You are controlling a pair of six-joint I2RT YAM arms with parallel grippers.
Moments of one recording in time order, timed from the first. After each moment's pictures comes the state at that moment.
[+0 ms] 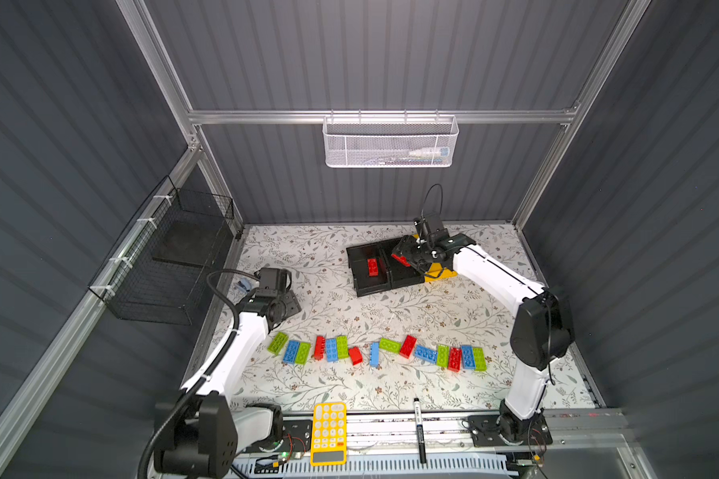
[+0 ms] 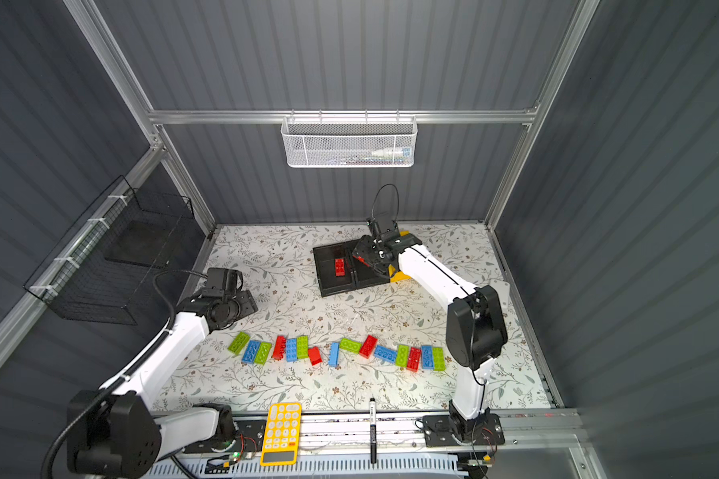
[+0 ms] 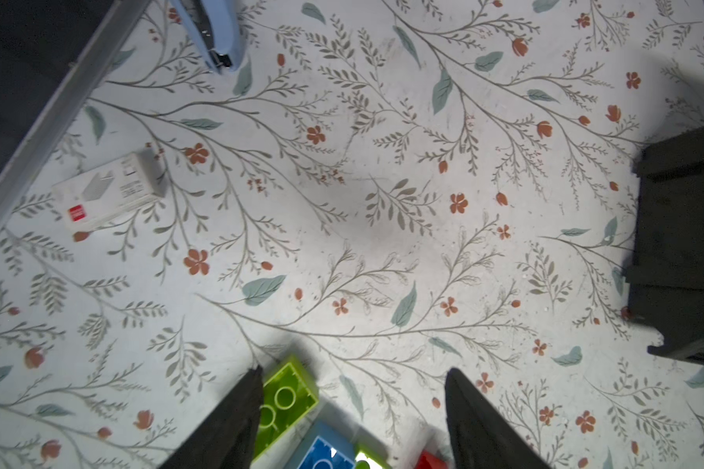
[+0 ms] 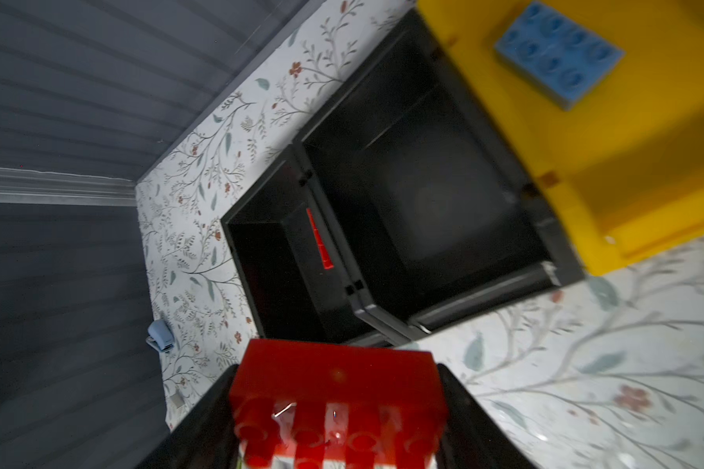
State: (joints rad) left arm -0.13 1.18 0.84 -0.68 -0.20 -0.53; right arm 0.51 1.93 1.68 -0.57 -0.10 0.93
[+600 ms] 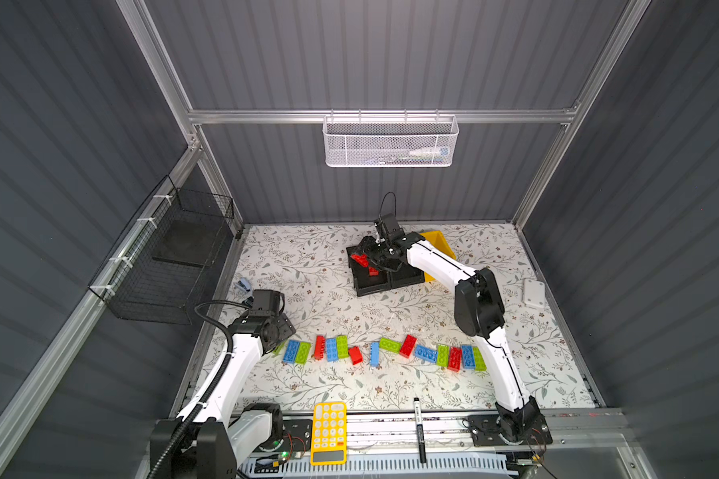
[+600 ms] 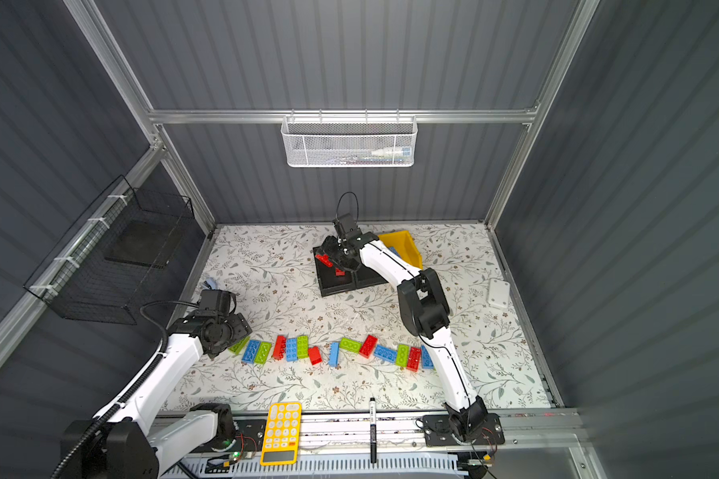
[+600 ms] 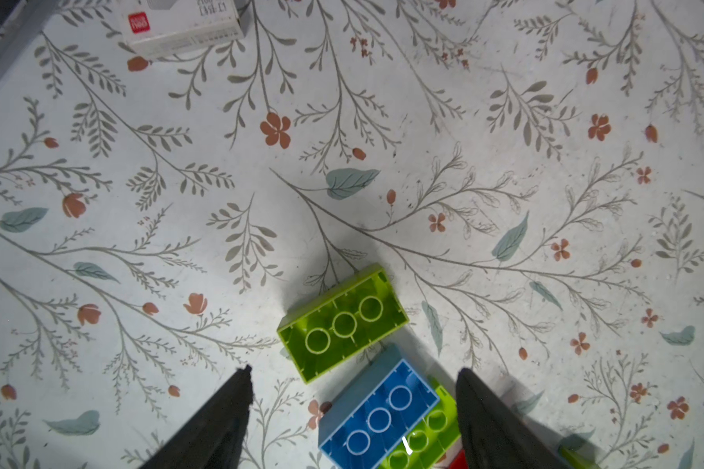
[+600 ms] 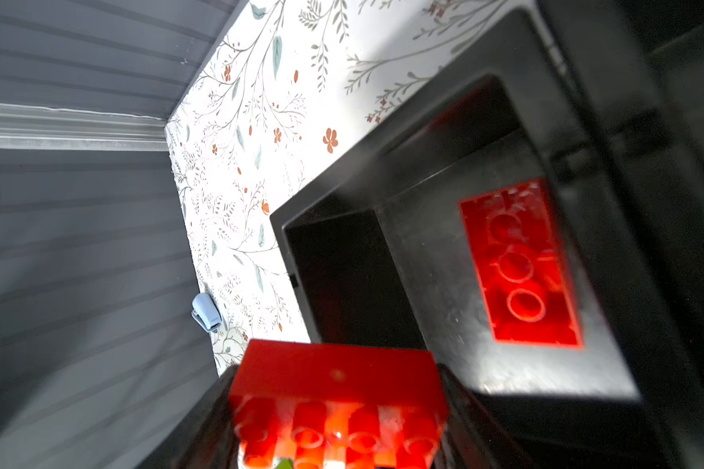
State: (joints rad) left arm -0.07 1.09 0.68 -0.77 -0.17 -0.66; right arm 0.58 2.41 2.14 -0.54 -0.29 1.04
